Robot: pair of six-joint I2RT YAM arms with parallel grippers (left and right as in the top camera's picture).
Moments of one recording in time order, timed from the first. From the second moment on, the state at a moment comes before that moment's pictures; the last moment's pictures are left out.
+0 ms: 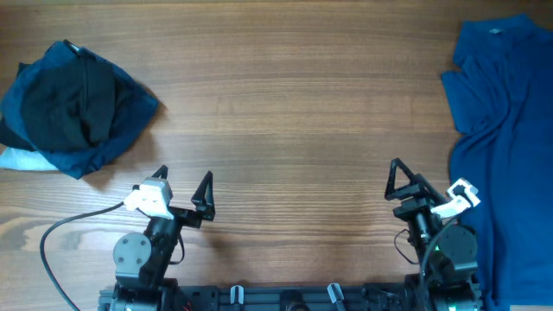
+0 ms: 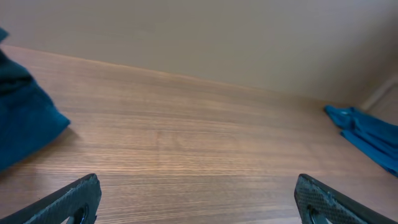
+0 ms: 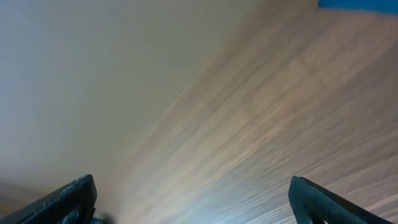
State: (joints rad) left arm -0.09 0.01 0.05 -0.16 0.18 -0.28; right arm 0.11 0.02 0.11 -0.29 0.00 0.94
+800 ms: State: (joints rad) left arm -0.09 0.90 0.98 -0.79 0.18 -0.33; right arm 0.11 1.09 0.95 -0.66 -0.45 0.38
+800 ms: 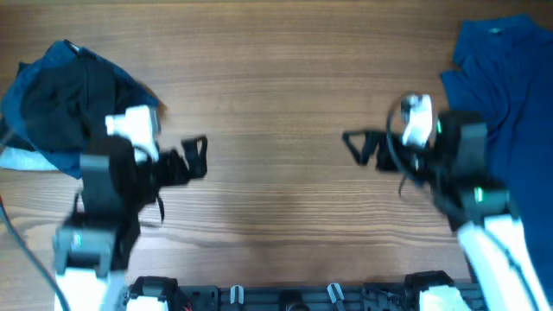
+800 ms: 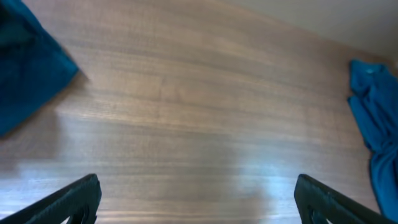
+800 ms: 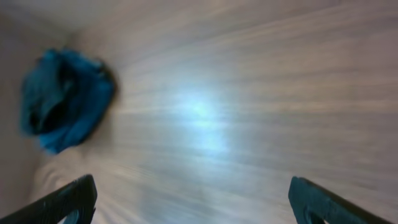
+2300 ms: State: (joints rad) left arm -0.09 1.23 1.32 -1.04 0.19 -0.25; right arm -0.31 2.19 1.54 -0.54 -0.01 0.37
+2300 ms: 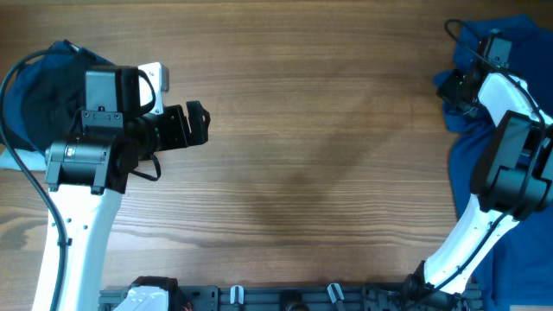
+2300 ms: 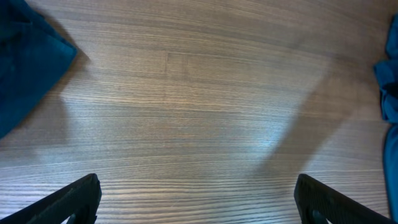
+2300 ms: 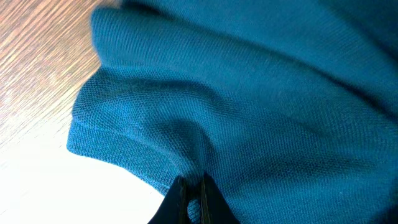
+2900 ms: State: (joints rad) left arm -0.08 1.10 1.33 -1.08 -0.09 -0.24; right arm 0.64 2.21 1.53 -0.54 -0.45 0.26
